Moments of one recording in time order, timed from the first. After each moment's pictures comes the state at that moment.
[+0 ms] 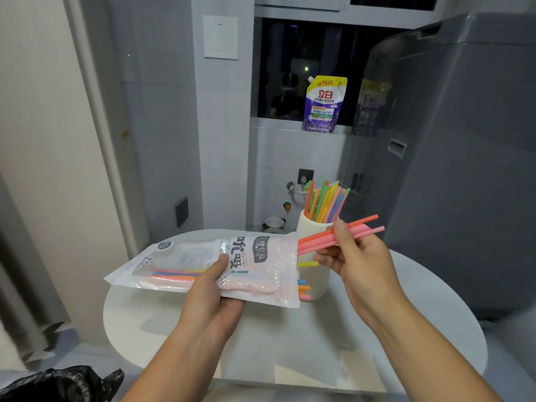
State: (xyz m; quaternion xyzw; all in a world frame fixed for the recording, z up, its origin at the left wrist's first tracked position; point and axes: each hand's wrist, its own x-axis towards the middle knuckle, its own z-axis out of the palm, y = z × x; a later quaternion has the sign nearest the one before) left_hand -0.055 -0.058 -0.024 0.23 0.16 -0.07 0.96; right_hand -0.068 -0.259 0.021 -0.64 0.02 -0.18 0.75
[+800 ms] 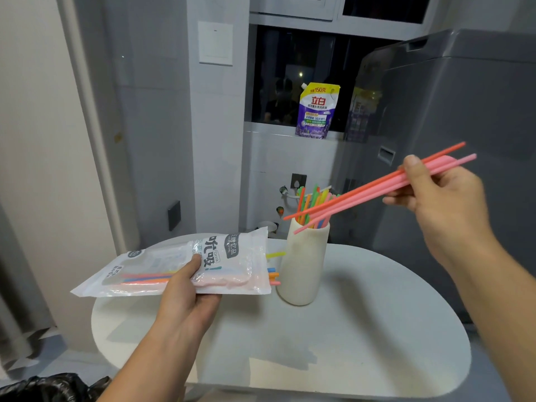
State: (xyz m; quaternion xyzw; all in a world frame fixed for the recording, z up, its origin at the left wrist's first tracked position) left_hand -0.041 -0.037 -0.027 0.20 0.16 -0.03 0.97; right_hand -0.074 -0.335 0.123 -0.72 -0.01 -0.39 0.57
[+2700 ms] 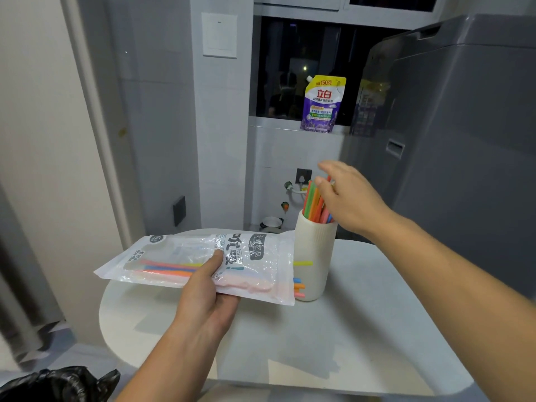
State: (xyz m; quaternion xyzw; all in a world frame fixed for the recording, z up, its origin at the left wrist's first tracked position) left_hand -0.050 -0.055 -0.026 0.26 0.14 -0.05 0.95; right_hand 0.004 -0.278 0.094 -0.95 -0.09 -0.23 0.17
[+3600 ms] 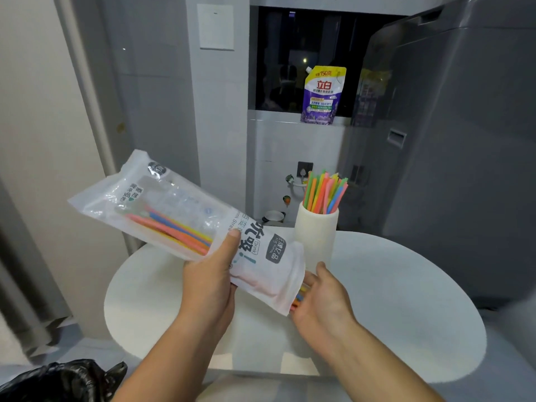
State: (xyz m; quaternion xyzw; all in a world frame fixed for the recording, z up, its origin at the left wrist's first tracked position) left_hand -0.061 -0.065 -0.017 0.40 0.05 0.10 0.91; right_hand -0.083 -0.205 -0.019 -0.42 0.25 0.05 0.87
